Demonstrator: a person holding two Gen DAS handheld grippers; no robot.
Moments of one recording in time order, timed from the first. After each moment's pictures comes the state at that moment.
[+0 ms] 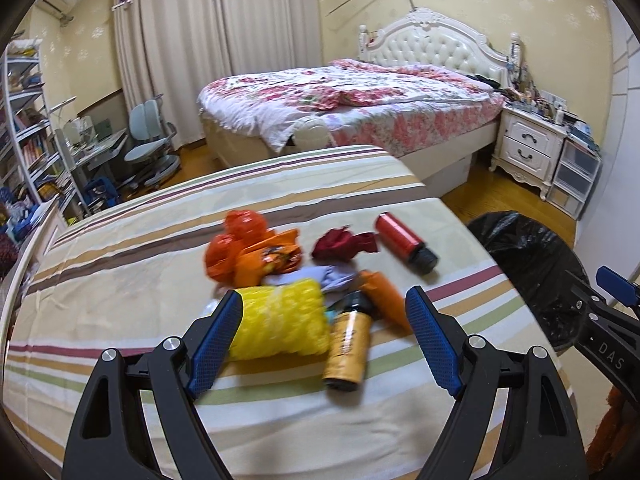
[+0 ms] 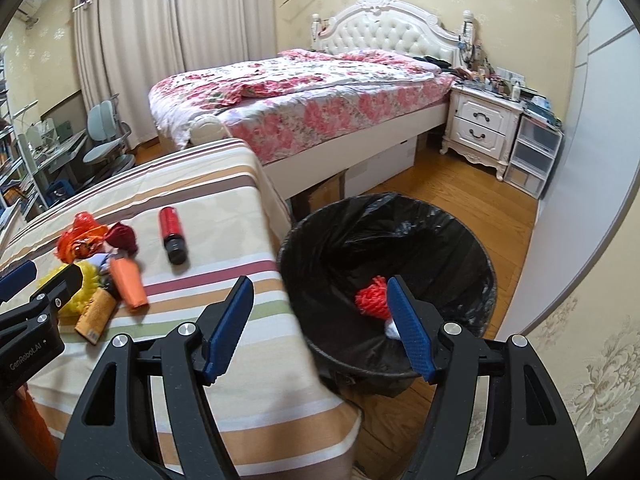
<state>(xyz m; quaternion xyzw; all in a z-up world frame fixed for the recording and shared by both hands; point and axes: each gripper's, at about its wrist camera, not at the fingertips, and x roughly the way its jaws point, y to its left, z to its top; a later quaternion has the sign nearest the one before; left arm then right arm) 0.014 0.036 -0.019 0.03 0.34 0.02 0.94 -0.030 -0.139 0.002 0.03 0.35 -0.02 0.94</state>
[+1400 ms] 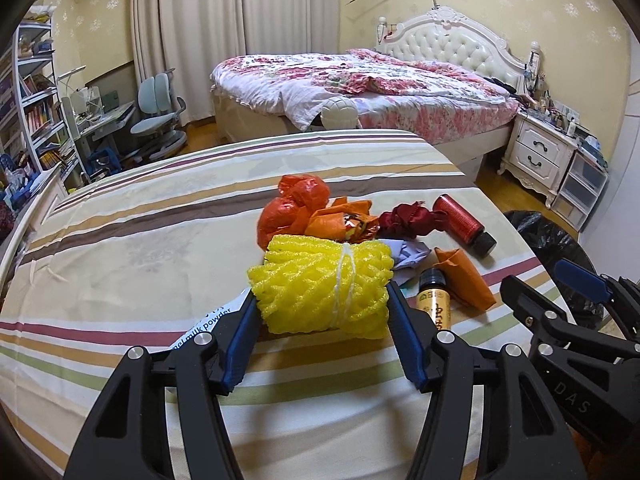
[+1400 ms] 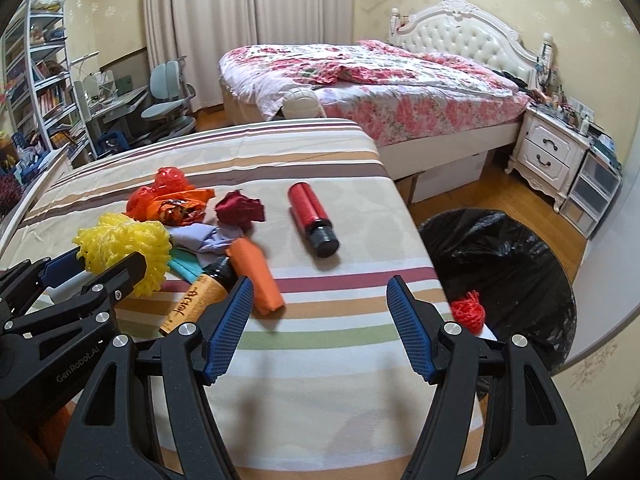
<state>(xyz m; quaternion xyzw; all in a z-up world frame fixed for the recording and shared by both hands) 0.011 0.095 -0.033 0.00 0.36 0.03 0.93 -0.015 -0.036 -0.007 -0.03 0.37 0.10 0.92</state>
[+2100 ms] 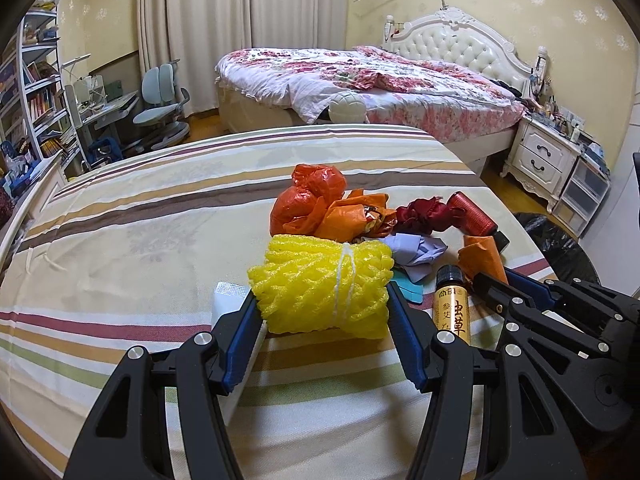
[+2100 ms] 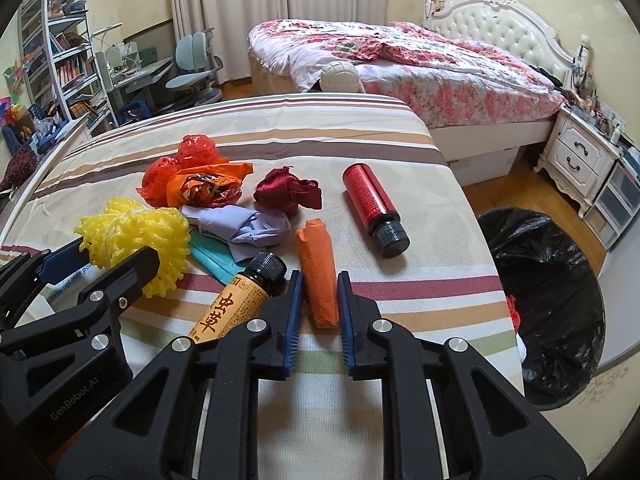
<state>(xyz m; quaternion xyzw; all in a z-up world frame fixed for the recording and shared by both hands) 0.015 0.104 -0.040 -0.02 0.37 0.03 0.93 0.001 -0.003 -0.024 -0.05 0.40 0.14 0.90</state>
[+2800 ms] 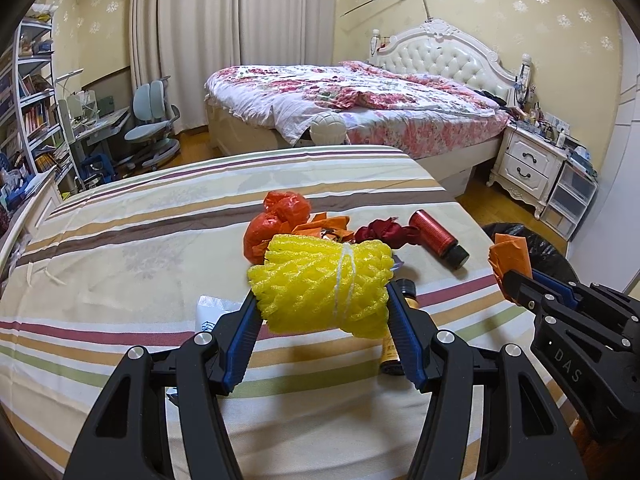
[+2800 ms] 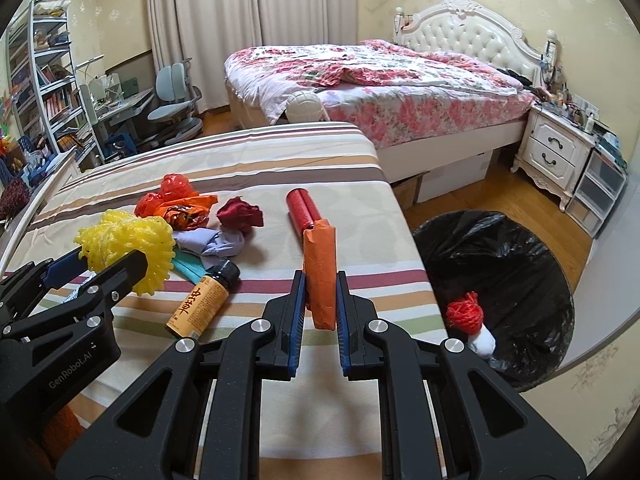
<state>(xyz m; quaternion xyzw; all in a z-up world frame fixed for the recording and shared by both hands) 0.004 0.076 -0.020 -0.01 0.34 0.01 0.94 -0.022 -0.051 0.006 -0.02 0.37 0.10 0.92</state>
